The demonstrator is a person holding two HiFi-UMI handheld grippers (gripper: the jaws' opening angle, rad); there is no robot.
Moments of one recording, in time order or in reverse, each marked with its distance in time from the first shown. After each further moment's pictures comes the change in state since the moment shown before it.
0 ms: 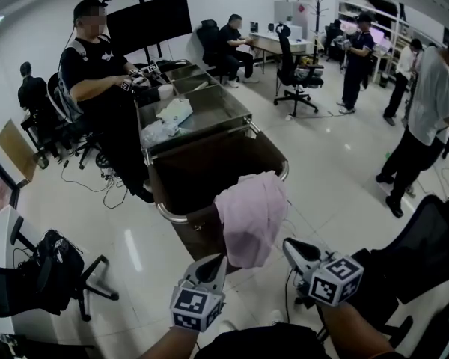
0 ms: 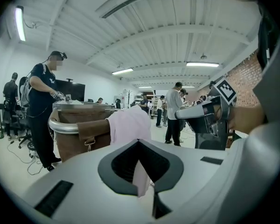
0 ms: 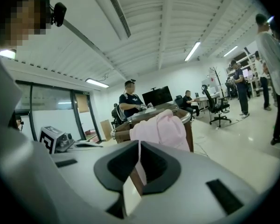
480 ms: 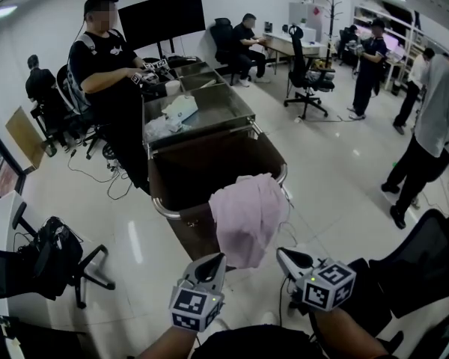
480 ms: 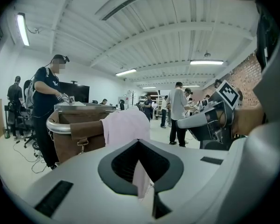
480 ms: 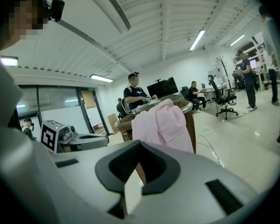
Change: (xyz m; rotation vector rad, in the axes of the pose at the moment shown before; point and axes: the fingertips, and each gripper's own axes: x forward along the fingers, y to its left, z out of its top) left arm 0.011 -0.023 0.004 -0.003 -0.008 0.064; right arm -0.007 -0.011 -0.022 0.014 0.097 0.085
